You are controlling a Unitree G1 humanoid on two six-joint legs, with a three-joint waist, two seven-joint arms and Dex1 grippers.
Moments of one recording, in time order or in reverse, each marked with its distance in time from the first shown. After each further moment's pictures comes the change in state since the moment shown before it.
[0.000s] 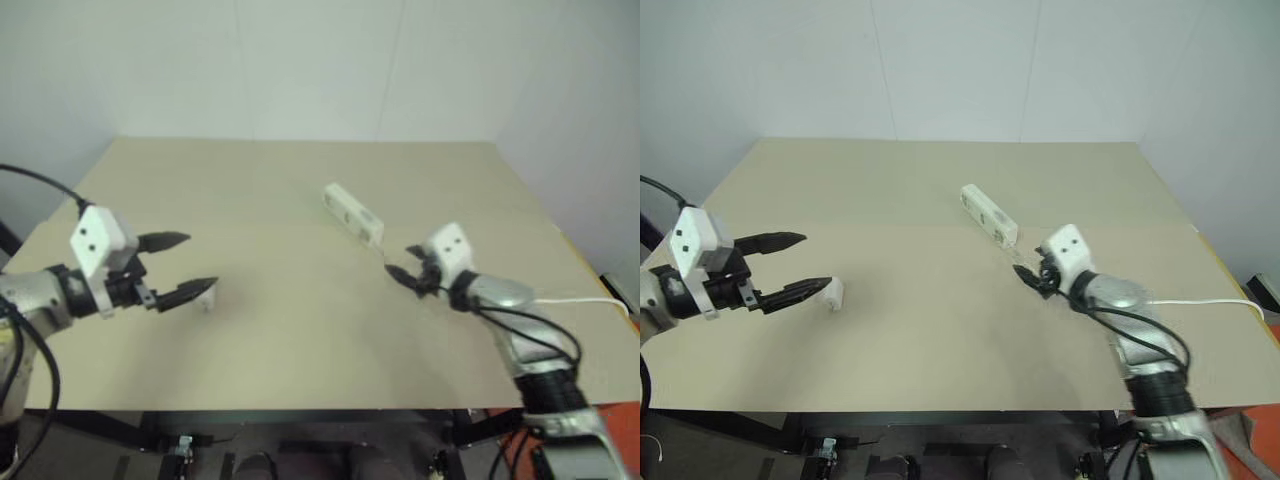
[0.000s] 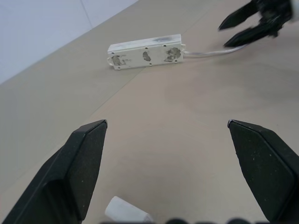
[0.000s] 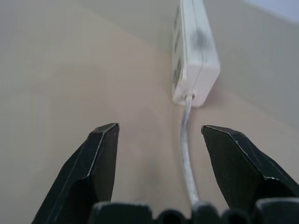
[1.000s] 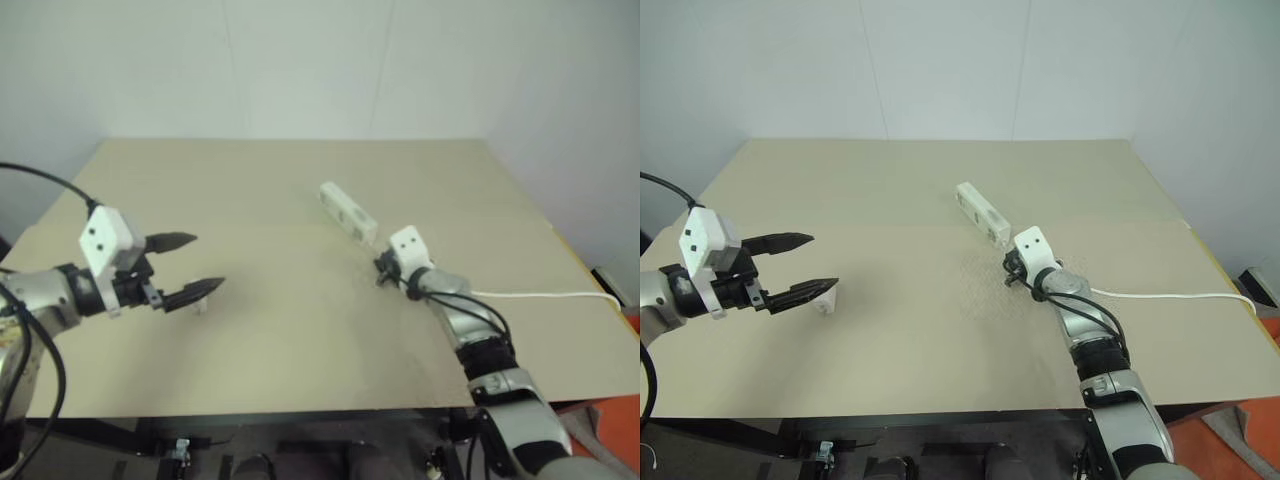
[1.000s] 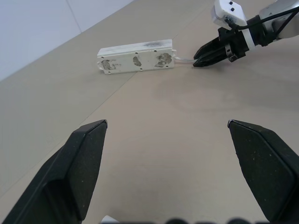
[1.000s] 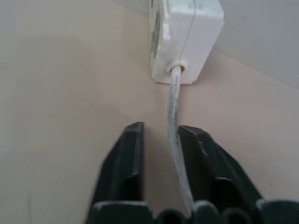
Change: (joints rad) left arm -0.005 -0.001 -0.019 0.000 -0.008 -0.003 0.003; right arm -0.149 0.159 0.006 0.316 -0.116 -0.091 -0.123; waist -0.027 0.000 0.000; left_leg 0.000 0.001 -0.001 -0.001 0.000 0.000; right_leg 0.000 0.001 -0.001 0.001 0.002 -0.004
